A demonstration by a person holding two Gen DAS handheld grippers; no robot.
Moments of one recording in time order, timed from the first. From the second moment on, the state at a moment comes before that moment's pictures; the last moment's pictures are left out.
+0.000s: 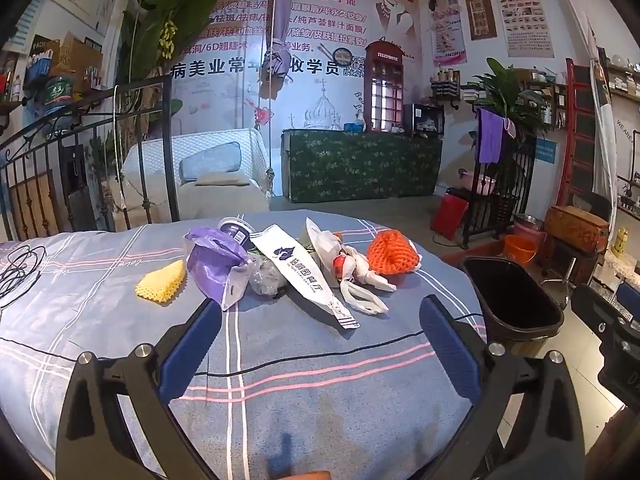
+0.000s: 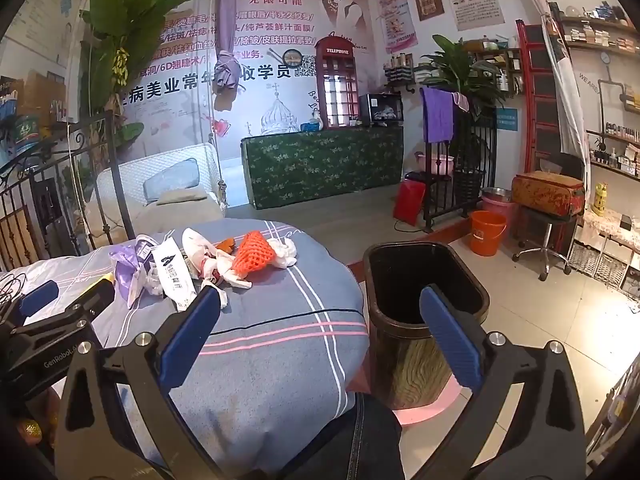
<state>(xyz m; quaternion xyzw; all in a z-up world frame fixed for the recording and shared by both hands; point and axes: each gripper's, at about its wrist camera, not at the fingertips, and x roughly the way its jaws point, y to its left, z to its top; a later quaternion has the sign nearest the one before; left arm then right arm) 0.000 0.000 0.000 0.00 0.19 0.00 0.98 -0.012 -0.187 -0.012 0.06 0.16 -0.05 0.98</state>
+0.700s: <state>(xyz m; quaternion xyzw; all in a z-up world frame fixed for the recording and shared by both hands) 0.002 -0.004 -0.002 -0.01 0.20 0.00 0.98 -0.003 -0.185 -0.017 0.07 0.18 -0.04 0.98</state>
